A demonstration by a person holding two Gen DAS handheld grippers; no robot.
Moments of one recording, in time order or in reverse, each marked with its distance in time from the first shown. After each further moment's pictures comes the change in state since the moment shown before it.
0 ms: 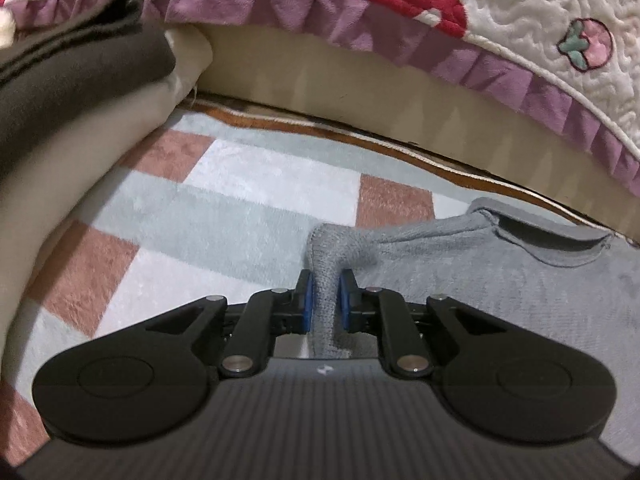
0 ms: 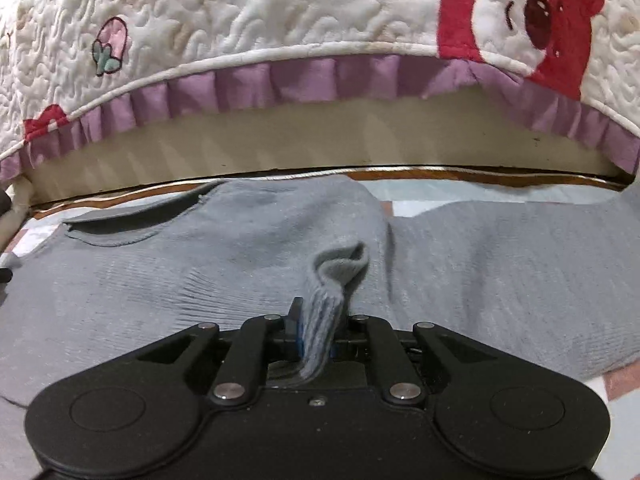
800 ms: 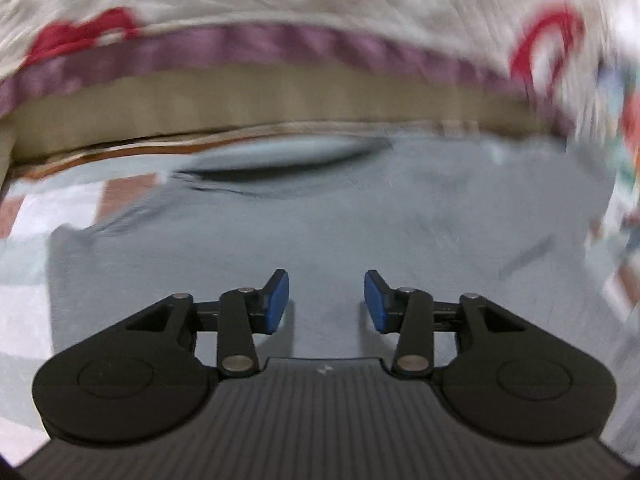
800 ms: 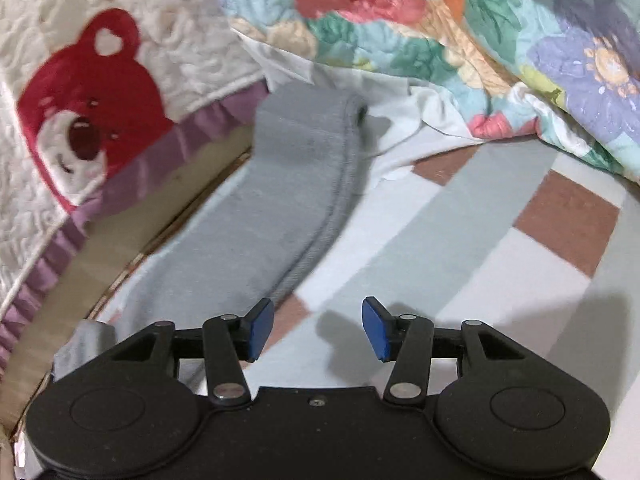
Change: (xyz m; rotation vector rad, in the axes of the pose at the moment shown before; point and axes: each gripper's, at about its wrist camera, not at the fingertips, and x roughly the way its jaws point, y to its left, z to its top) left arm -0.052 -0.219 -0.051 0.468 0.128 -0.242; right arm -0.136 -0.239 -0.056 0.728 -0.050 -0.266
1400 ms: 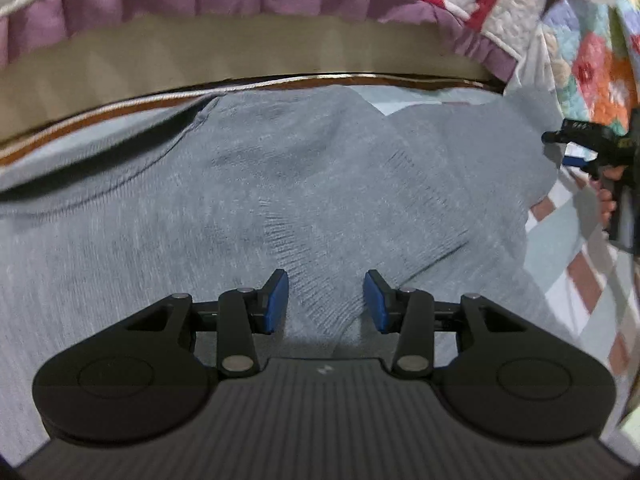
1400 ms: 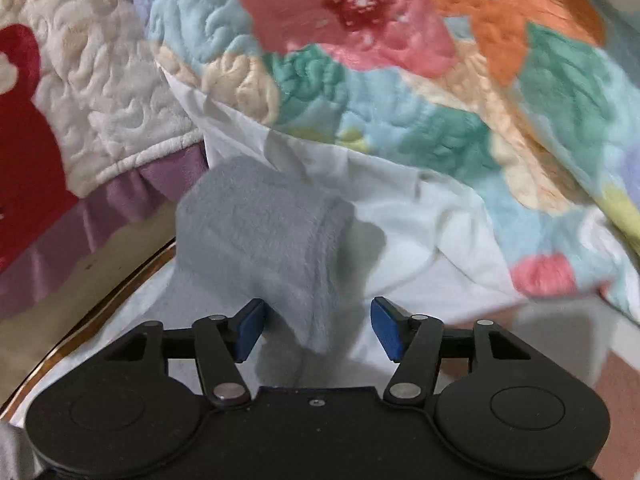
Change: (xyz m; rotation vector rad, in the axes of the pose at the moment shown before) left arm 0.081 -0.082 0.035 -0.020 0.109 -0.193; right arm 0.094 -0.003 0.097 -0.075 -0.118 -0.129
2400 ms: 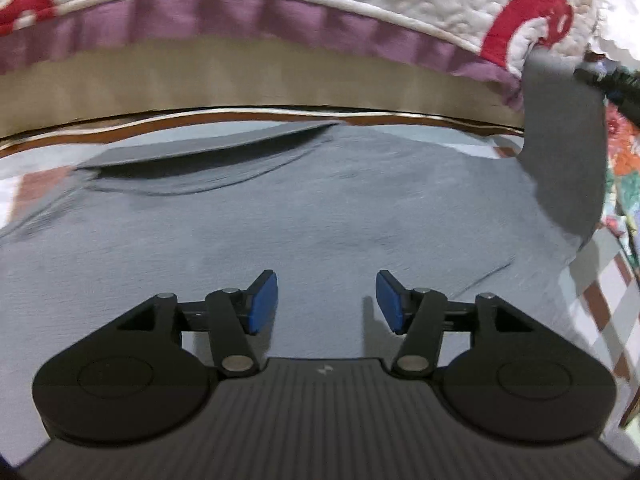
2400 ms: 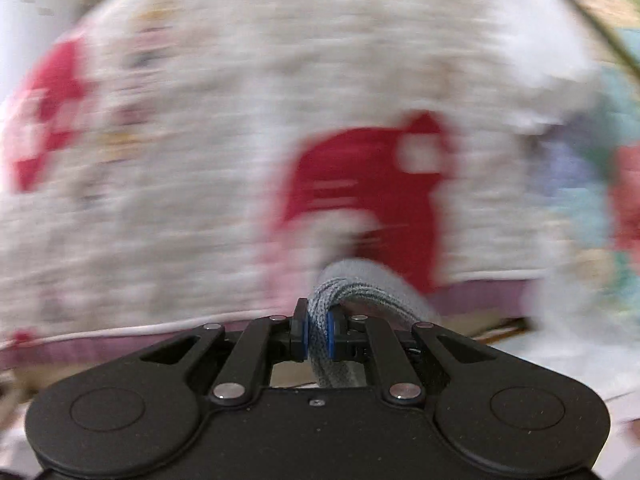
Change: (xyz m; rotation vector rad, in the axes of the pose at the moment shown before) left arm -0.073 0.078 -0.027 -0.105 -0.085 0.082; right arm -0.143 0.182 -0.034 -0.338 -0.261 0.536
